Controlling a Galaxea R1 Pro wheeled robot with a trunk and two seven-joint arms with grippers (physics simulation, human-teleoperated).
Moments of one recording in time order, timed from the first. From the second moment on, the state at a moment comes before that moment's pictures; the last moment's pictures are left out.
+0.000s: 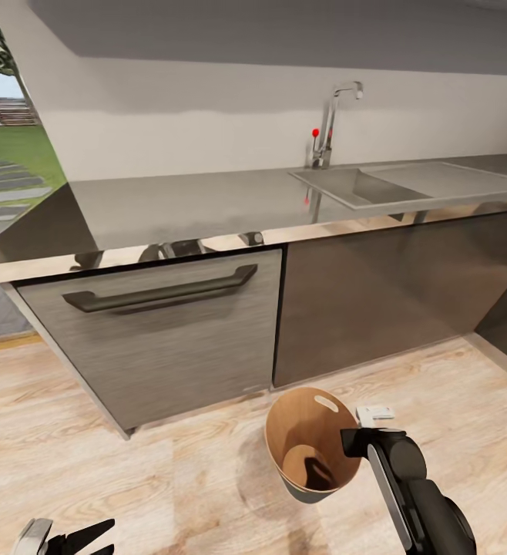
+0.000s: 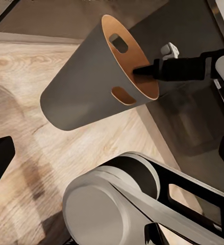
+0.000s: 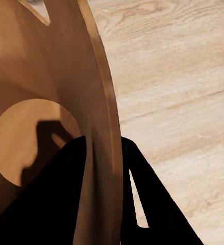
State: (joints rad) left arm 0.13 0.14 0.55 -1.43 0.12 0.56 -1.55; right arm -0.29 0.01 0.03 -1.47 0.03 1.01 -0.09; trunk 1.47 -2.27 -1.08
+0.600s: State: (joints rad) left arm 0.13 0.14 0.55 -1.43 0.12 0.56 -1.55; right arm -0.29 0.01 0.03 -1.47 0.03 1.01 -0.09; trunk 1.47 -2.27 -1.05
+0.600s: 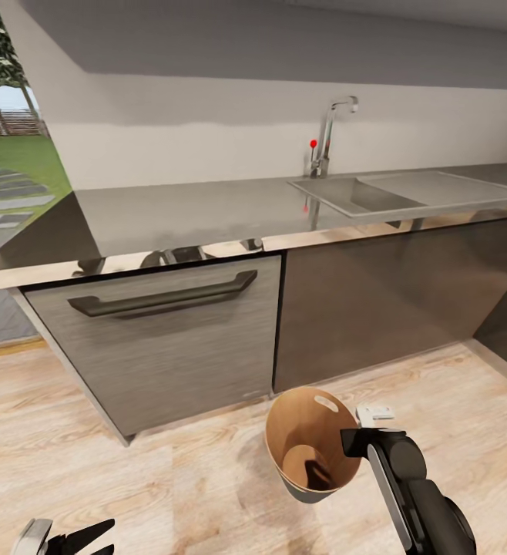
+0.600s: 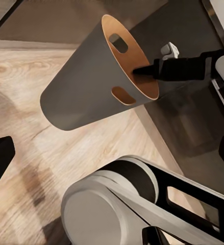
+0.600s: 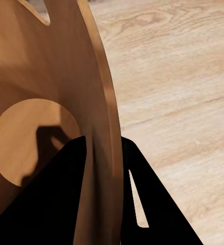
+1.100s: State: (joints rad) left arm 0.13 0.14 0.55 -1.43 0.12 0.56 -1.55; right arm -0.29 0.01 0.03 -1.47 0.03 1.01 -0.09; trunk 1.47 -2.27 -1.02
